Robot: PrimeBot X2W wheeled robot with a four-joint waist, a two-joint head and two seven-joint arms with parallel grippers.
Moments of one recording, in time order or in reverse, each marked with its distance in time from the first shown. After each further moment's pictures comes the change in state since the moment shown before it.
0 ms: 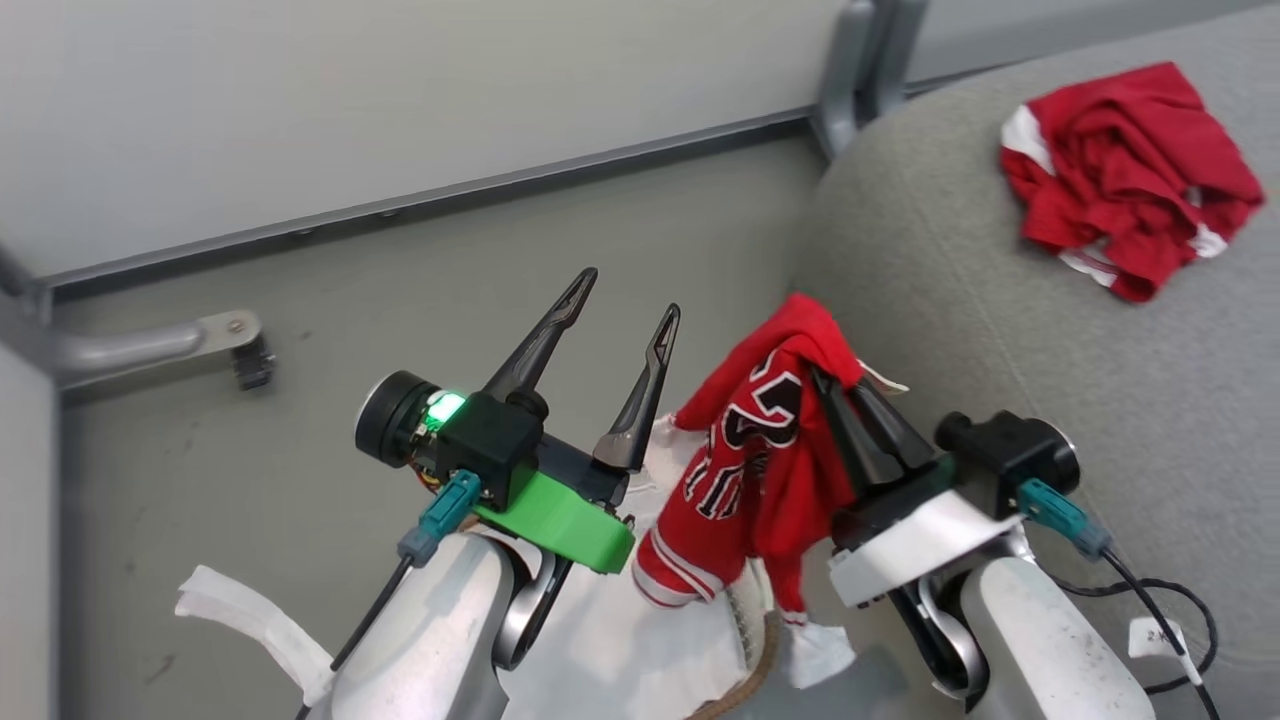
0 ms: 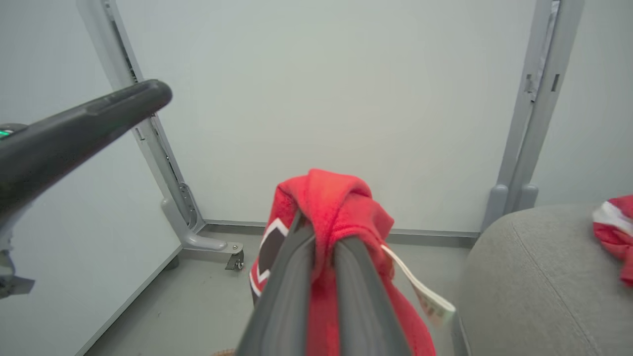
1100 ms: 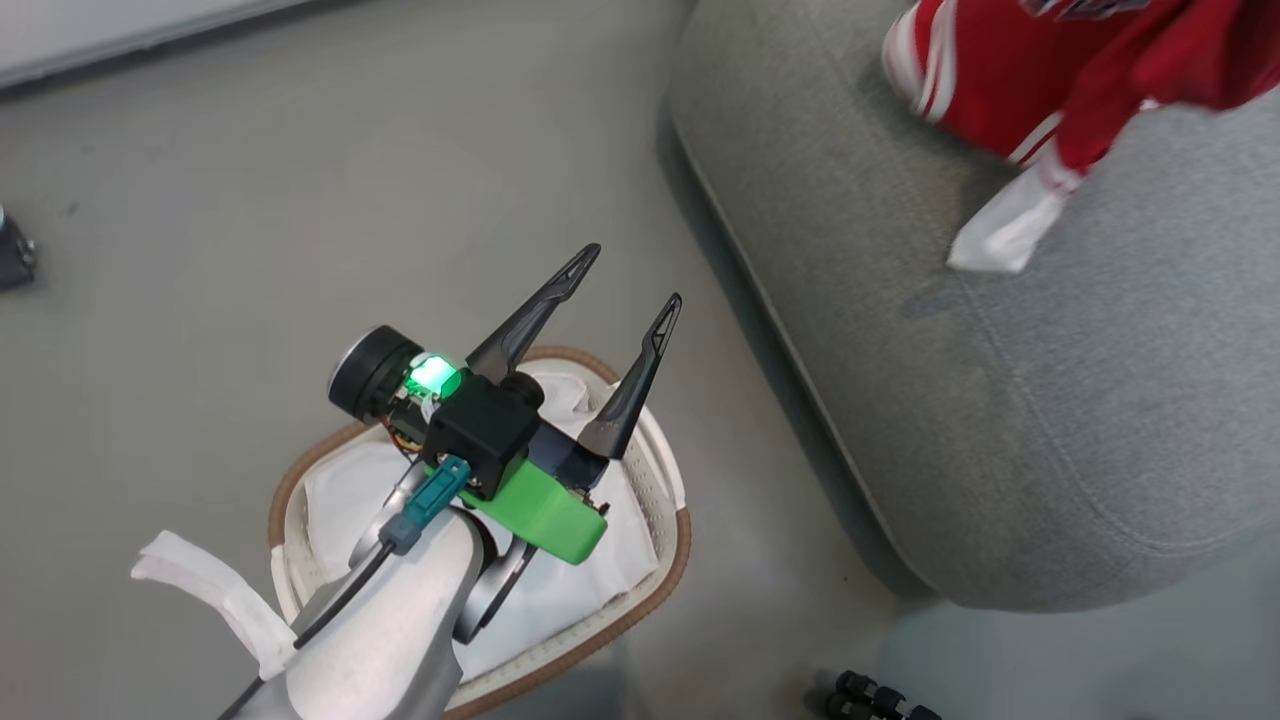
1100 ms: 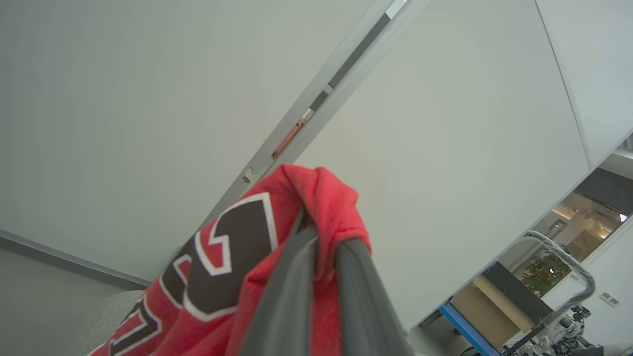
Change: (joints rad) left arm -0.083 0.128 -0.112 -0.041 -0.022 0.000 0.000; right arm -0.572 -0.379 -0.341 0.089 -0.341 0.000 0.000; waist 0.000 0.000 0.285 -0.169
